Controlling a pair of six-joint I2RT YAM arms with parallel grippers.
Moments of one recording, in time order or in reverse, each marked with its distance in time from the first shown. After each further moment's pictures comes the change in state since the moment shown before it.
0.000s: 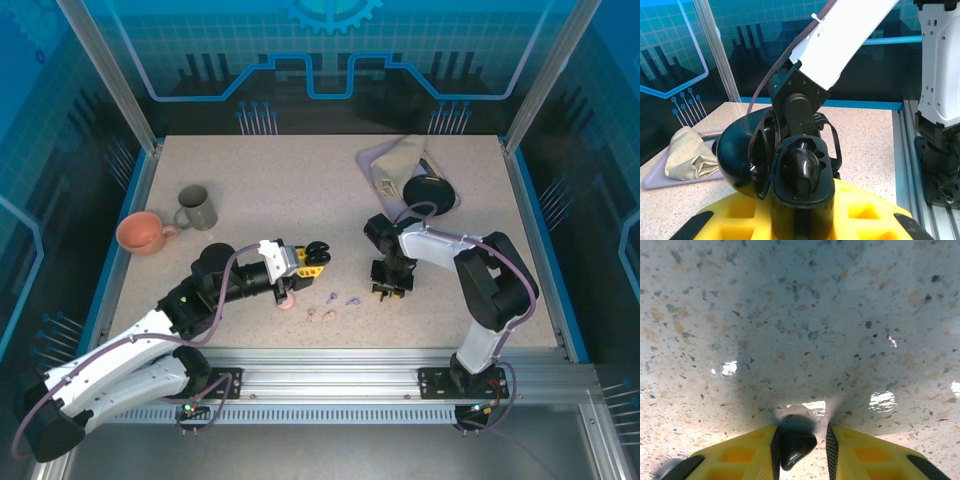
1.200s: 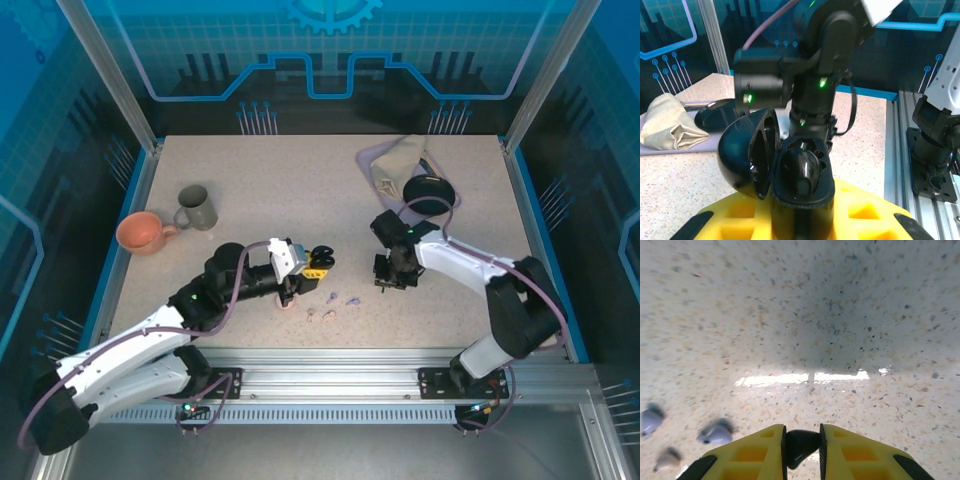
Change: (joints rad) left arm 0.000 0.075 -0.038 0.027 0.000 -0.101; right arm 0.013 -0.244 -0.071 0.068 0.045 -0.065
